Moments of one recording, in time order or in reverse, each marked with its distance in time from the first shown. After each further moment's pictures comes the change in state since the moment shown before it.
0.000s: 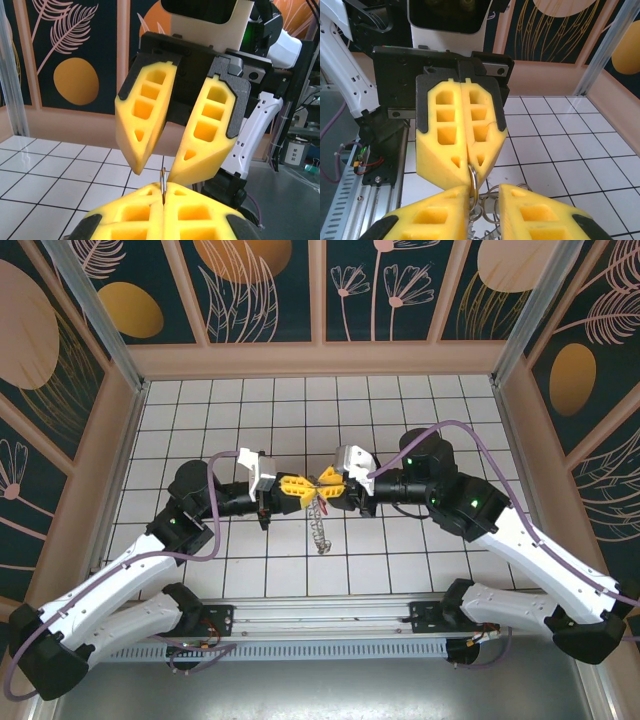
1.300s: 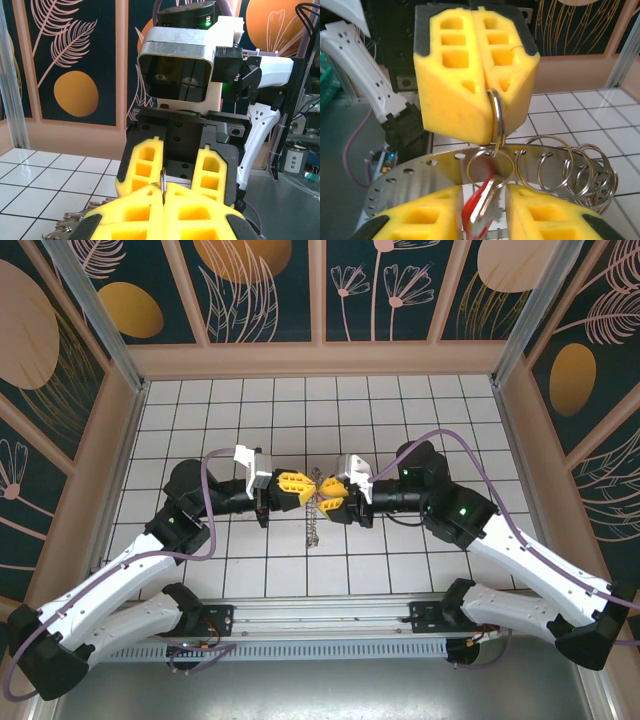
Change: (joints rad) left arm 0.000 0.000 0.020 0.024 0.000 -0.014; right arm -0.021 -0.037 -0.179 0.167 -0.106 0.127
